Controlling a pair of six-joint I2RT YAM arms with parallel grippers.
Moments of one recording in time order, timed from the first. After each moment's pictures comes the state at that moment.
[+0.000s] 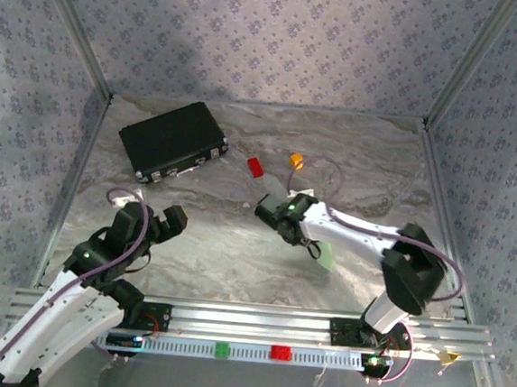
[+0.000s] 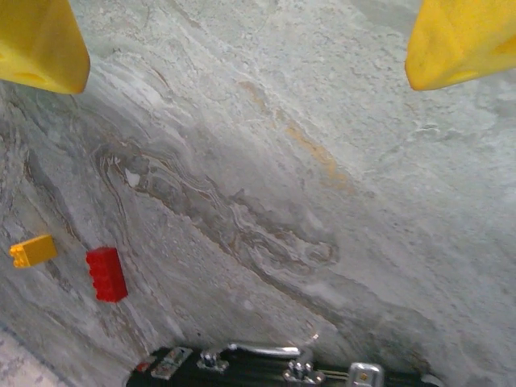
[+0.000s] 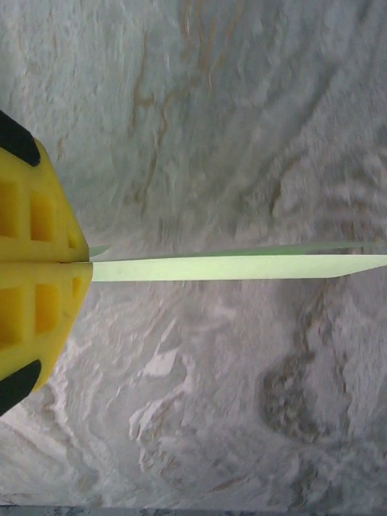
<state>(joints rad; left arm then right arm) -0.56 0.52 0.59 -0.79 -0.26 -0.90 0.95 1.65 1.15 -1.12 0.65 0.77</state>
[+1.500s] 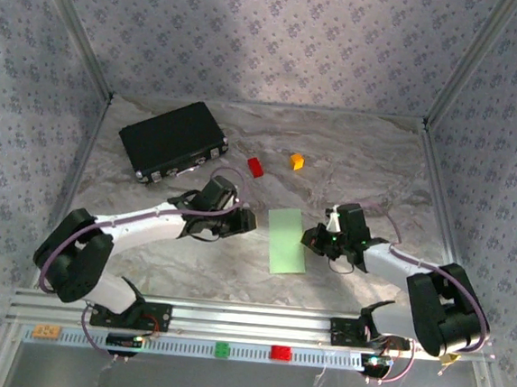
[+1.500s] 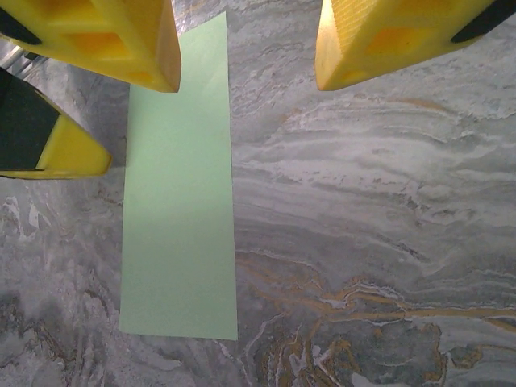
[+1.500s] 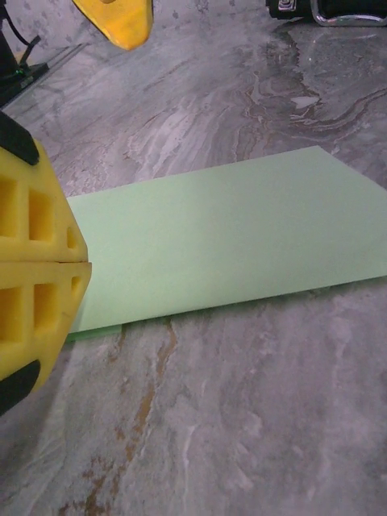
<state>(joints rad) -0.75 1.46 0.78 -0.21 0.26 -0.94 0.35 1.29 0.39 0.03 -0.53 0.79</state>
